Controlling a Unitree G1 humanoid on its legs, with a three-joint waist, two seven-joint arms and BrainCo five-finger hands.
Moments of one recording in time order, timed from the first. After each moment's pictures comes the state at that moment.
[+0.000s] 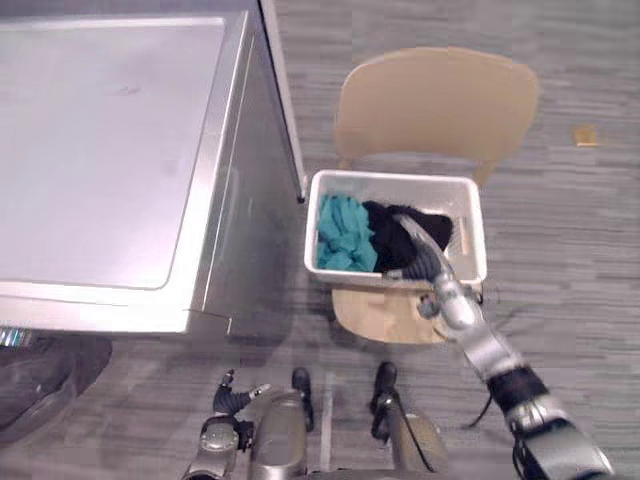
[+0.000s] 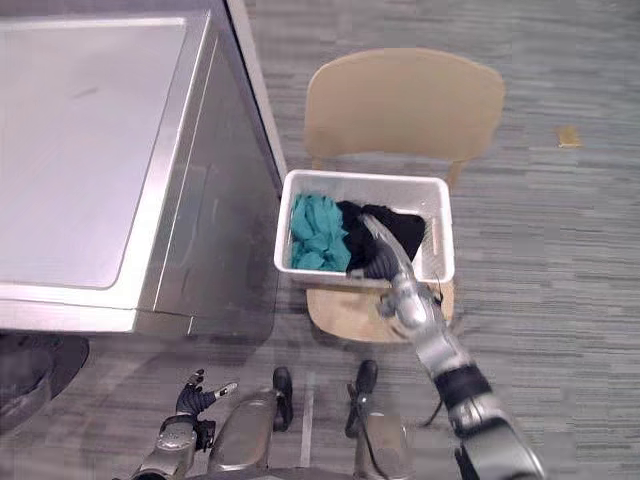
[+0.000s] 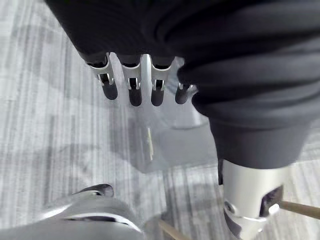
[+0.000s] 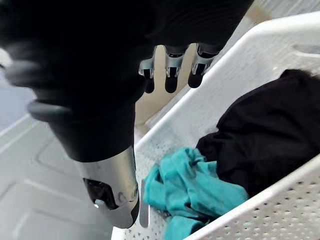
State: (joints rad) left arm 0.01 0.13 0.04 0.95 0.08 -0.14 0.22; right arm -0.49 -0.38 0.30 0.48 -0.34 -0.17 -0.19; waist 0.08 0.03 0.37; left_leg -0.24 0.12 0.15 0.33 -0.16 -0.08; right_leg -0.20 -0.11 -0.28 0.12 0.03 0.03
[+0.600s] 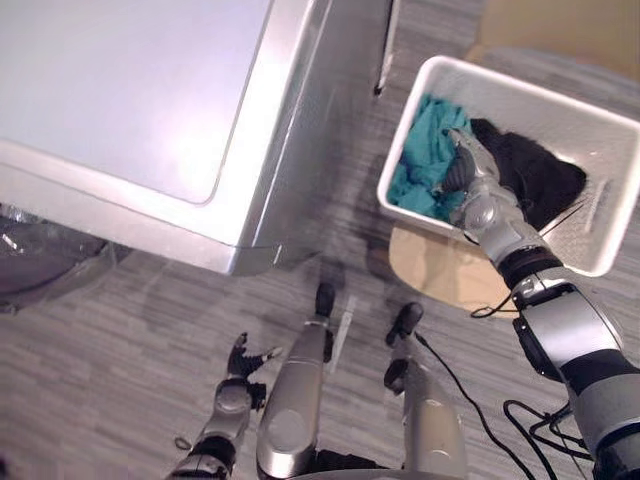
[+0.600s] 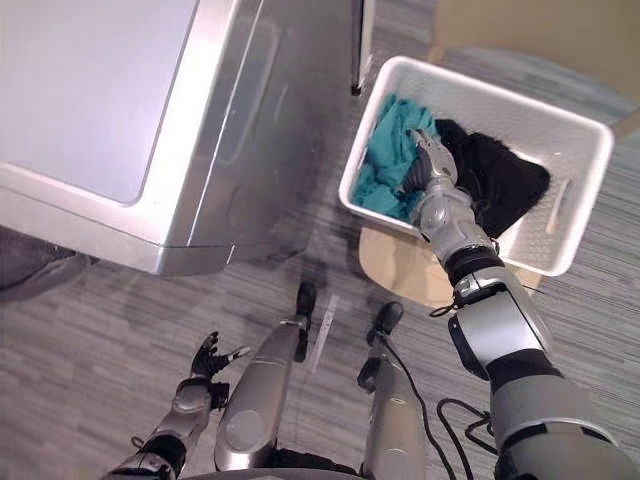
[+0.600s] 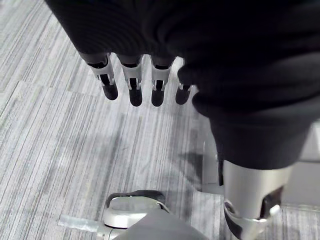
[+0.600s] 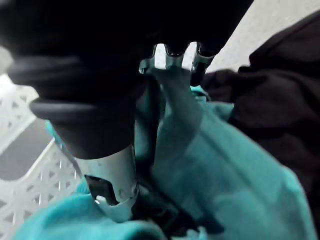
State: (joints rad) left arm -0.17 0.09 0.03 1.00 0.07 -0.18 0.23; right arm -1.09 -0.47 0.42 1.12 -0.41 -0.07 -0.27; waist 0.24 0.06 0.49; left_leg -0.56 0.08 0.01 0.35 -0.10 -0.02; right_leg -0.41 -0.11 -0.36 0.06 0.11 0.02
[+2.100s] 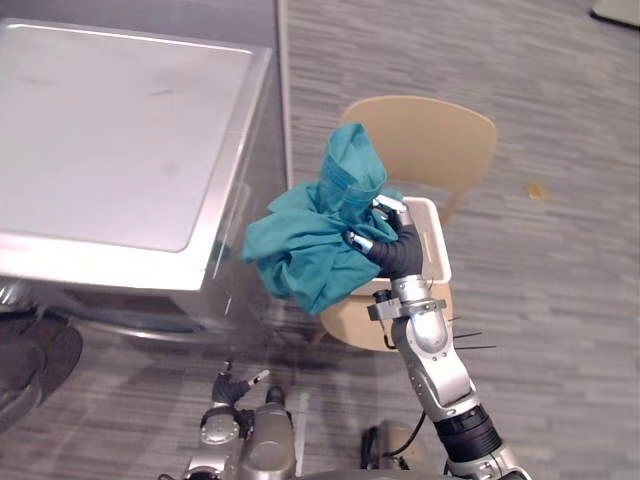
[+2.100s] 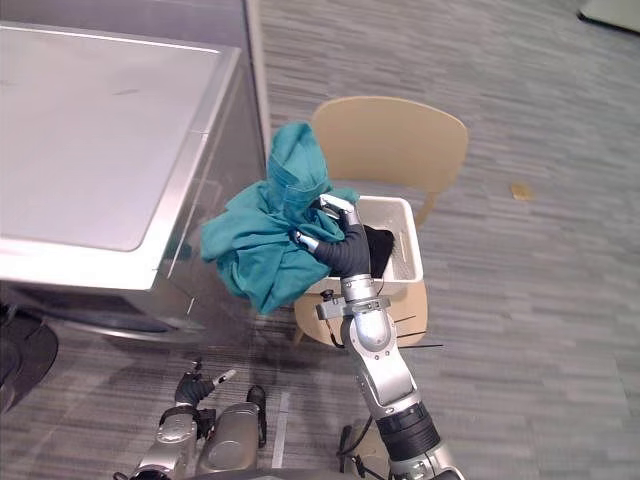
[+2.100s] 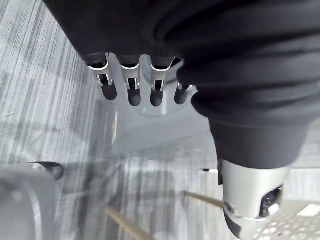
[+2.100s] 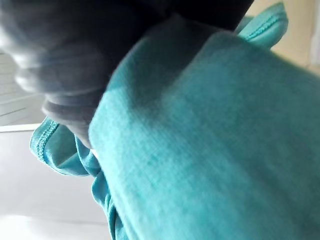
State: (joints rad) left arm 0.05 0.10 0.05 0.73 0.05 -0.15 0.22; right arm -0.20 -0.02 0.31 -0.14 0.11 -0.28 -0.15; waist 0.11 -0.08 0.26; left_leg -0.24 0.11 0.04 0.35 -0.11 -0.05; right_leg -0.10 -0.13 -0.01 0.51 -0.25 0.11
